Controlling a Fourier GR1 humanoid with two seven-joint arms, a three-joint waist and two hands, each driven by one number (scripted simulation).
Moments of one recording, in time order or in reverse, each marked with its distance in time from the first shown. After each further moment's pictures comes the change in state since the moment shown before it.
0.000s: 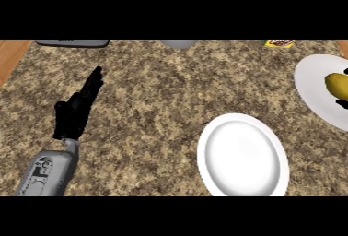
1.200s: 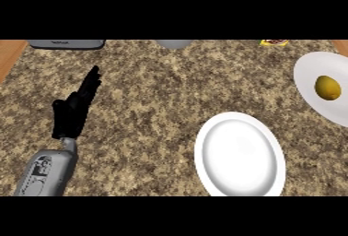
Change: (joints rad) left arm -0.004 -0.008 0.025 0.012 -0.006 0.002 -0.003; right arm 0.001 -0.120 -0.393 0.158 -0.374 0.175 -0.093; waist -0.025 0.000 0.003
